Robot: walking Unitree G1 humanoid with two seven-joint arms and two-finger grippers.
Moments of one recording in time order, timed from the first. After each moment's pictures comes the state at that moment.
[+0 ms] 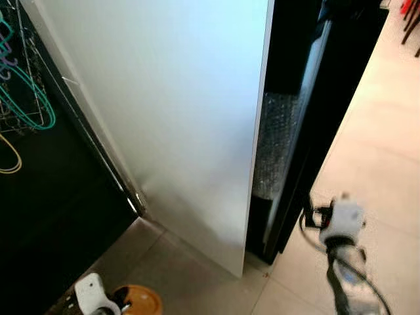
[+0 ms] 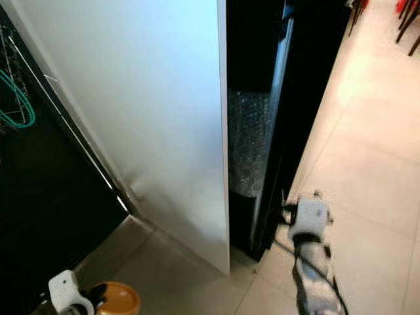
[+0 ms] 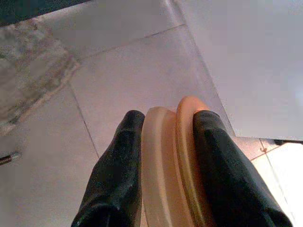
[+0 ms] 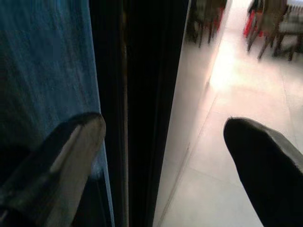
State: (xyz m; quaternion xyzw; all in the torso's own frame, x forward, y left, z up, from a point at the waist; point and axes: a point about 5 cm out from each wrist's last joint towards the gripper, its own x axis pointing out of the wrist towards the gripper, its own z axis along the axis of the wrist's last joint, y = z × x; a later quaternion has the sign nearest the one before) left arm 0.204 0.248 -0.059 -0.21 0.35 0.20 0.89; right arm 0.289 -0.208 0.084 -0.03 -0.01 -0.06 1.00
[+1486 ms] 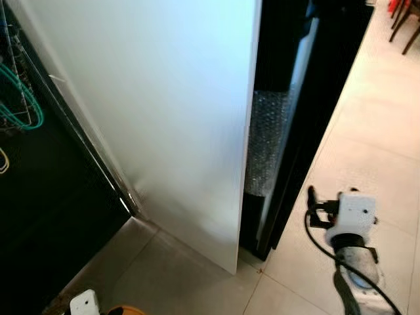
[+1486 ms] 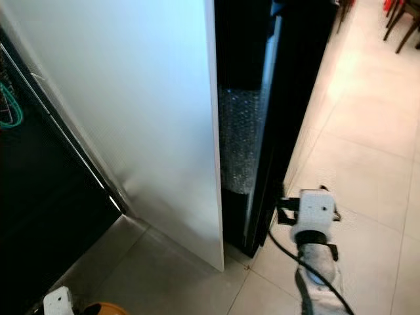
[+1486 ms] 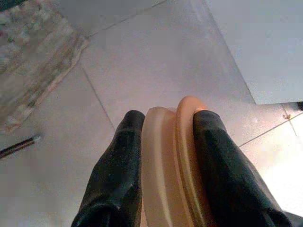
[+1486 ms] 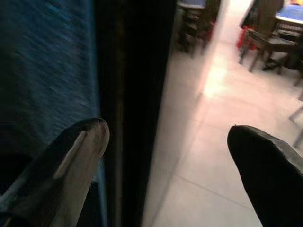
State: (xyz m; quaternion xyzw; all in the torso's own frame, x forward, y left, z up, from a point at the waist) left arm 0.170 0.257 -0.074 -0.17 0.39 0.19 0.88; right arm 0.260 -0.194 0.111 -0.05 0.00 -0.07 1.00
